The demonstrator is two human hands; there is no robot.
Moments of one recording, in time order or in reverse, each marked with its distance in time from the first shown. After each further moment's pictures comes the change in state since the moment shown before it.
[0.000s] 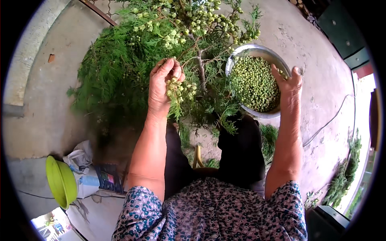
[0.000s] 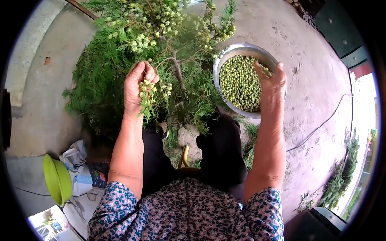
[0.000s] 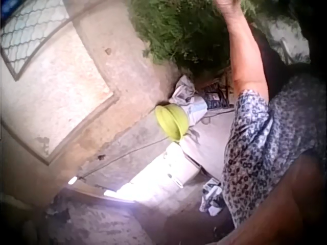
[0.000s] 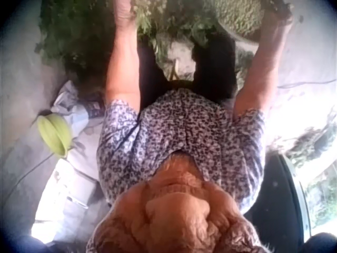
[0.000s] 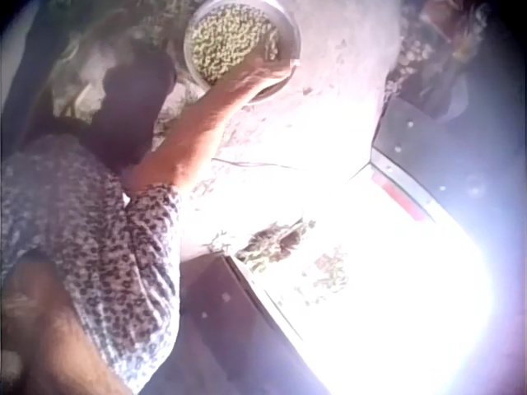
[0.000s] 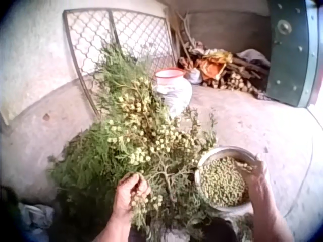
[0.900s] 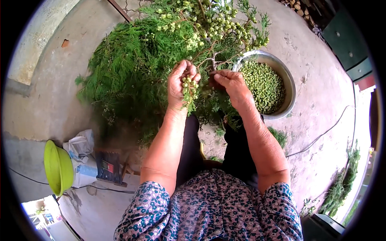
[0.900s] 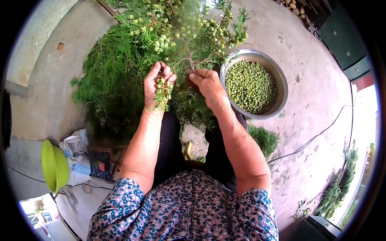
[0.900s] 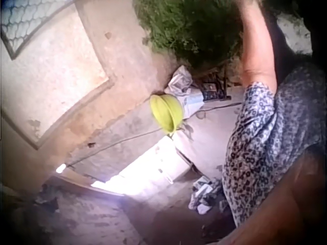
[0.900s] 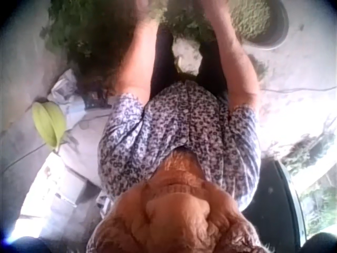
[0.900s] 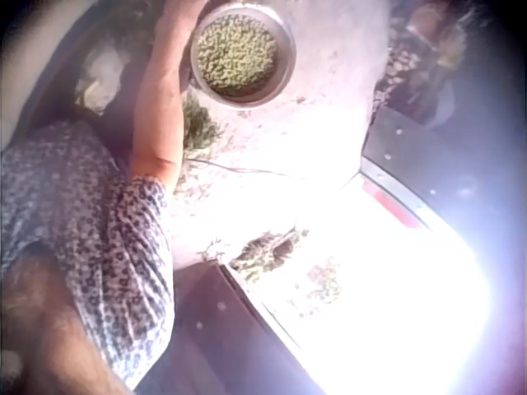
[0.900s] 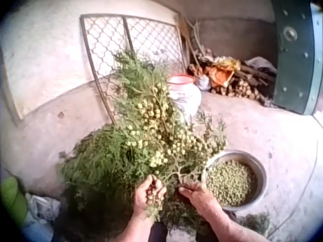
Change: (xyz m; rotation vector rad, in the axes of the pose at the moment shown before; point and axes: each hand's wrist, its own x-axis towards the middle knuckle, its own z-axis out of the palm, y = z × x) left_hand -0.033 -0.019 0.001 -0.283 0.129 0.057; right_hand -0.138 0.058 0.122 -0.304 -0.627 0.239
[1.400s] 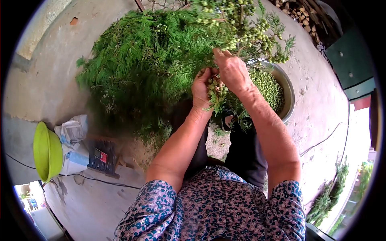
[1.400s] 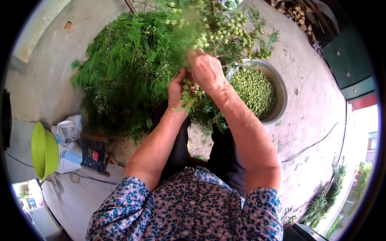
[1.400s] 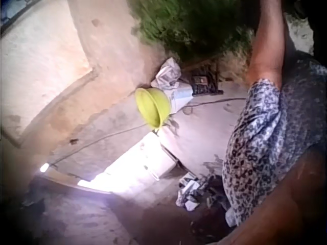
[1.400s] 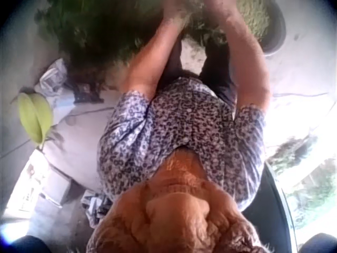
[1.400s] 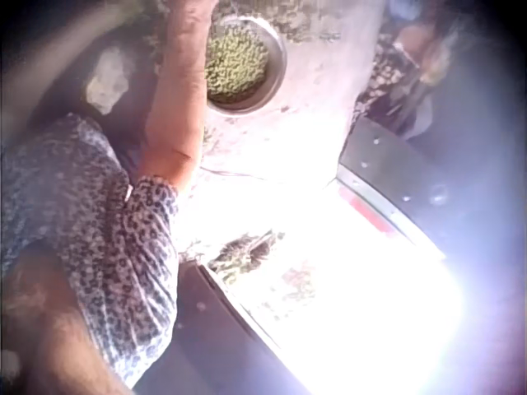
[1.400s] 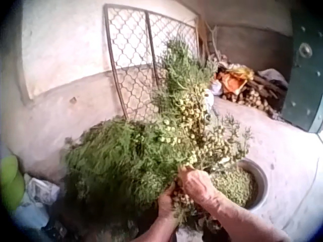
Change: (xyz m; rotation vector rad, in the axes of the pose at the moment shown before) left_hand -0.013 -0.038 -0.014 -0.255 0.235 -0.031; right_hand 0.019 -0.035 0.054 -1.400 -0.073 -0.781
